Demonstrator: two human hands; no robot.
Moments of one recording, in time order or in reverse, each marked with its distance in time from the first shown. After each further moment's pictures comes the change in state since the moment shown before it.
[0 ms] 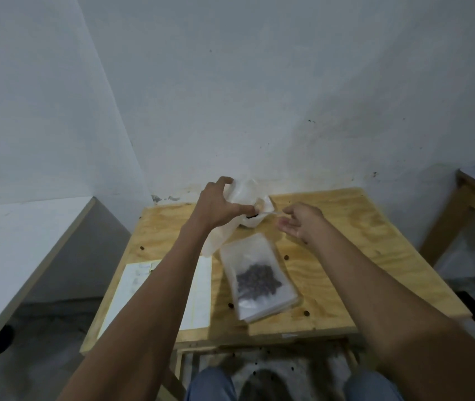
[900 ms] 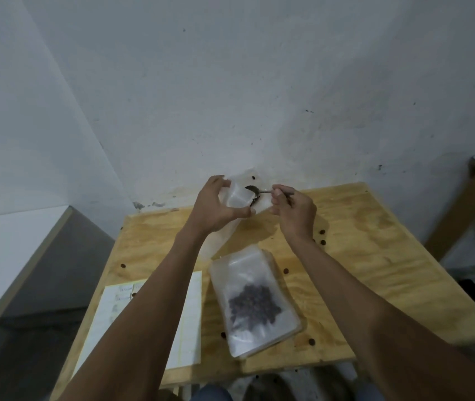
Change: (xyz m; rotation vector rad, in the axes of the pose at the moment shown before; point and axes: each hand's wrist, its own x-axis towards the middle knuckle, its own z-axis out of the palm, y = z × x) left_hand 0.040 -0.011 0.026 -0.099 -0.001 0.074; right_hand 0.066 0.026 0.015 -0.206 0.130 -0.807
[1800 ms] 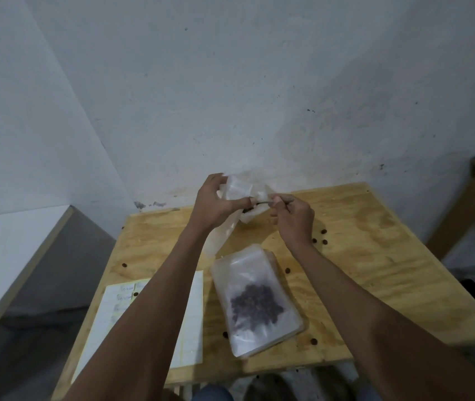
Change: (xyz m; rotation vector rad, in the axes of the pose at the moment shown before) left_hand 0.010 -0.007 0.004 -0.148 0.085 0.010; right_hand -0.007 0.011 0.003 -0.122 -0.046 -0.009
